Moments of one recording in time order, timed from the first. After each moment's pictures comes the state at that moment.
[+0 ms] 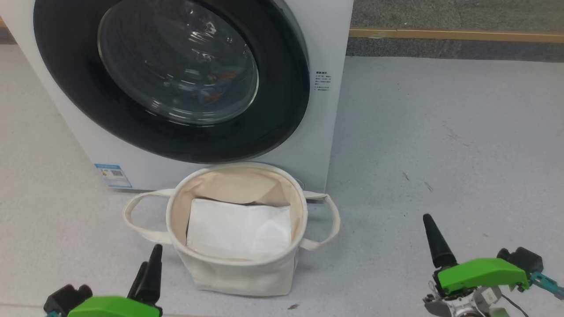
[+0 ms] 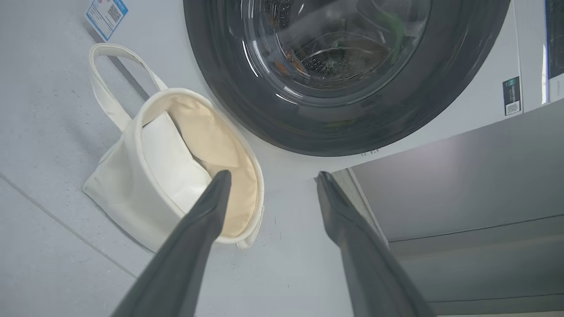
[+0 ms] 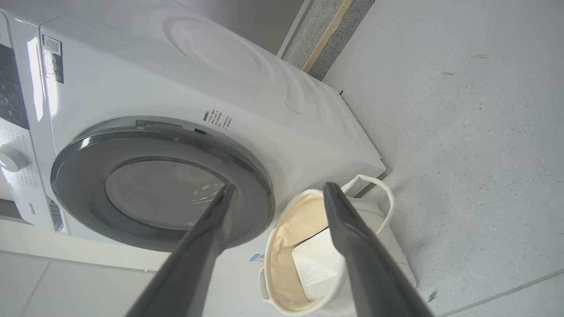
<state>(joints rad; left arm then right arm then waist) -0.06 0.17 -0.13 0.26 -1.19 -0.02 -0.02 -0.12 -0.06 0.06 0.34 1.14 0.13 -0.02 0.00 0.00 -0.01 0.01</state>
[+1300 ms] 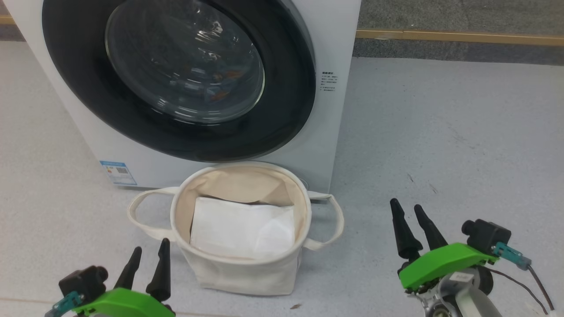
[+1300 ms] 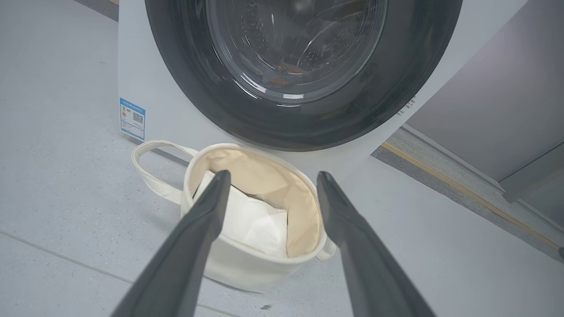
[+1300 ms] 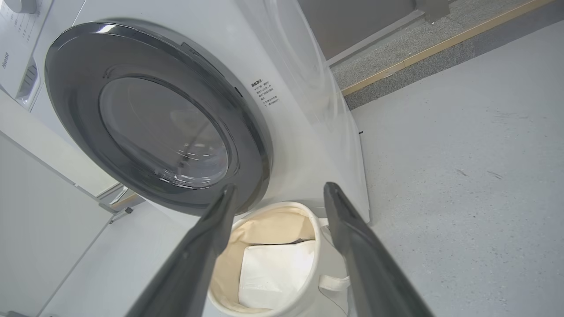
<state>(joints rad) -0.11 0.28 -0.30 0.25 -0.81 0.10 -0.13 -0.18 -0.06 0.18 0.34 0.67 0.13 -0.12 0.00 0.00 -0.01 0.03</state>
